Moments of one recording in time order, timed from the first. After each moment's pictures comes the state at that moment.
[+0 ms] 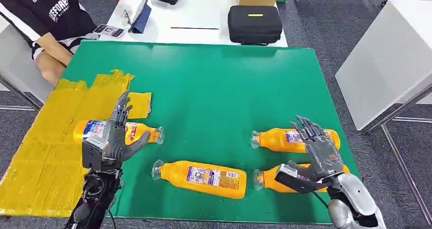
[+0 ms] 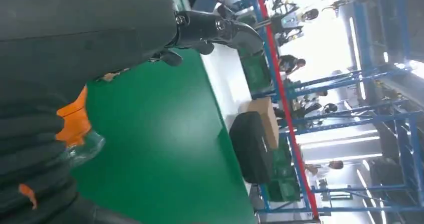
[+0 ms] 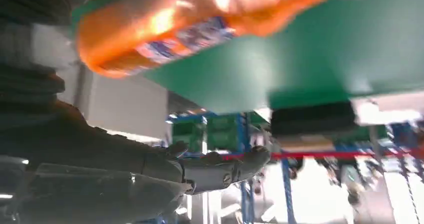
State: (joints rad) left arm -0.18 -0.08 -0.12 -1.11 -0.13 -0.04 -0.70; right arm 0.06 -0.27 -0.11 -1.43 1.11 0.01 -0.36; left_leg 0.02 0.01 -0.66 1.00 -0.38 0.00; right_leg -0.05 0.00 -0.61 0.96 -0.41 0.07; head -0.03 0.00
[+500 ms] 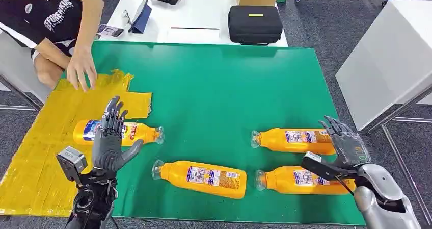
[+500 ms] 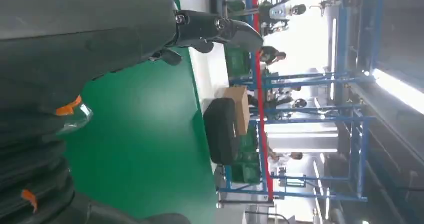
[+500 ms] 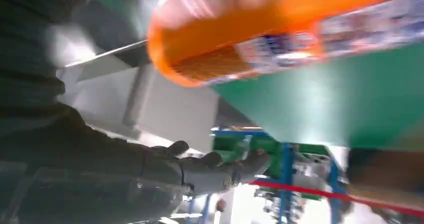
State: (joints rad) left arm -0.07 -0.13 -0.04 -1.28 -0.03 -0.22 -0.70; right arm -0.07 -0.42 -0.16 -1.17 1.12 0.05 -0.33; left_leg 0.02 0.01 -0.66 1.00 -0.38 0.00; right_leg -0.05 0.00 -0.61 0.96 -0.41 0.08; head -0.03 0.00
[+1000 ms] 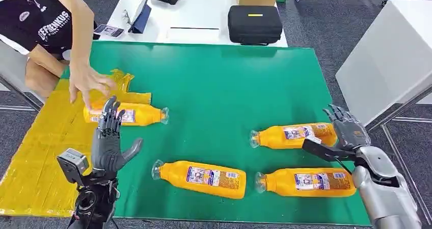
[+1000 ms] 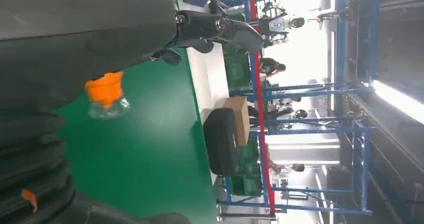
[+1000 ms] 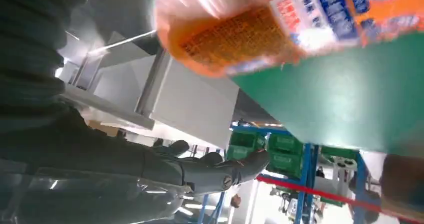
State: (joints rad) left arm -0.06 -0.15 -0.04 -1.29 -0.06 -0.17 -0.70; right arm -0.29 -0.42 -0.10 -0.88 1.21 -0.02 -0.32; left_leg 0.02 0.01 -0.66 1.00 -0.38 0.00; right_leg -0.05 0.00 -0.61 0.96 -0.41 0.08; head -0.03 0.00
